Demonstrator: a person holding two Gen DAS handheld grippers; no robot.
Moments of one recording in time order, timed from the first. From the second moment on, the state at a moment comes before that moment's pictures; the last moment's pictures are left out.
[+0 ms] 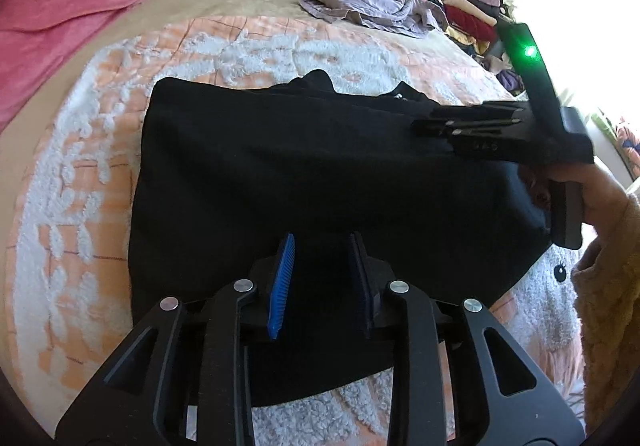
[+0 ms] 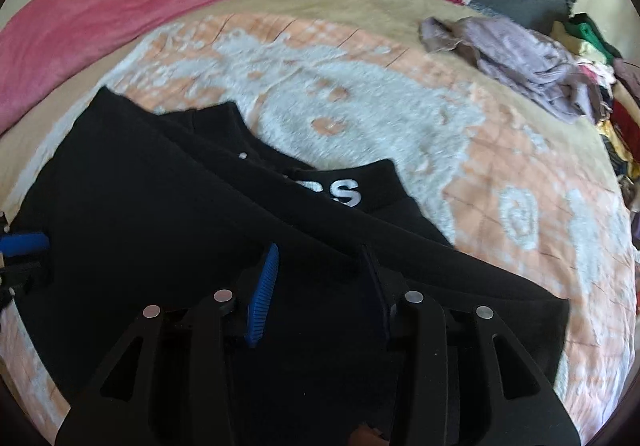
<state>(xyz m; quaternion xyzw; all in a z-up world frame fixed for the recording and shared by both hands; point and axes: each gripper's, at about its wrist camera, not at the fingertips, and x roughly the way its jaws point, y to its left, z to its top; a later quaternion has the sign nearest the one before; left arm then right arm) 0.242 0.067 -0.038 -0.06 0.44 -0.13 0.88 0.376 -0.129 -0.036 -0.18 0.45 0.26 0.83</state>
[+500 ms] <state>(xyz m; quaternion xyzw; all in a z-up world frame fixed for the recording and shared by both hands) 0.242 0.067 -0.036 -0.06 0.44 -0.12 0.89 0.383 -0.122 -0.031 -0.18 0.41 0.22 0.87</state>
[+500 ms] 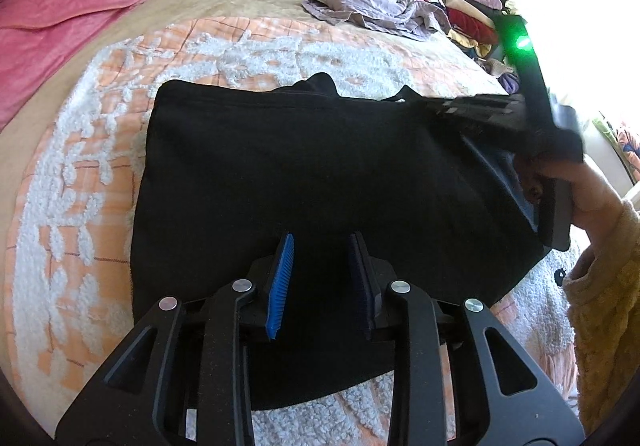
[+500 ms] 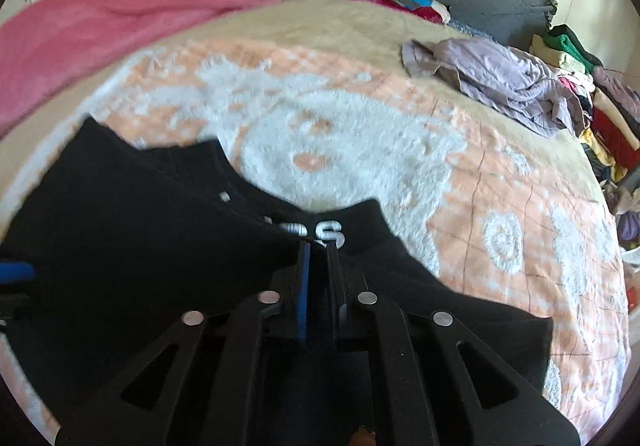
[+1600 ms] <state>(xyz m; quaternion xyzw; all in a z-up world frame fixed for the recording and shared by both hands) 0.214 0.080 -0.011 -0.06 0.44 -0.07 0.90 0.299 -0.270 0.000 -0.03 0.38 0.08 0.92</state>
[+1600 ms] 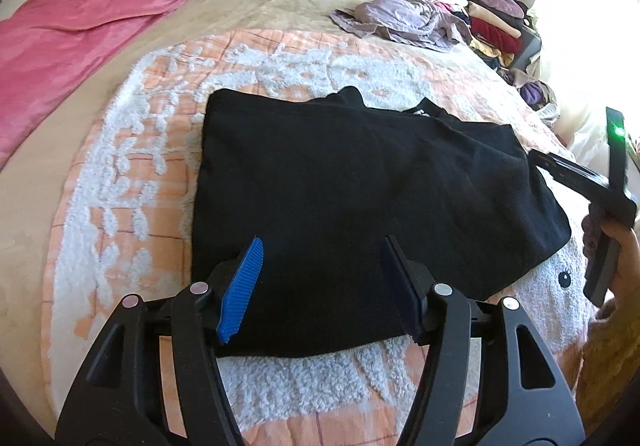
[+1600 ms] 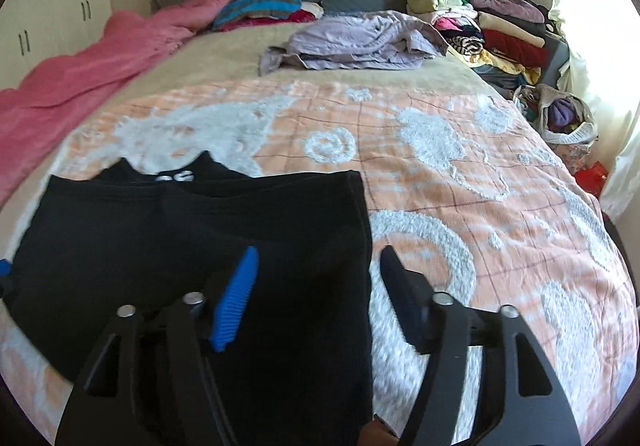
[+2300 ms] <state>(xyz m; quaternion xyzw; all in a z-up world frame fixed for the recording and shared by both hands) 0.180 0.094 0.008 -0.06 0.42 -0.04 0.91 0.197 -0.261 0.045 -0.02 0.33 0.11 0.94</state>
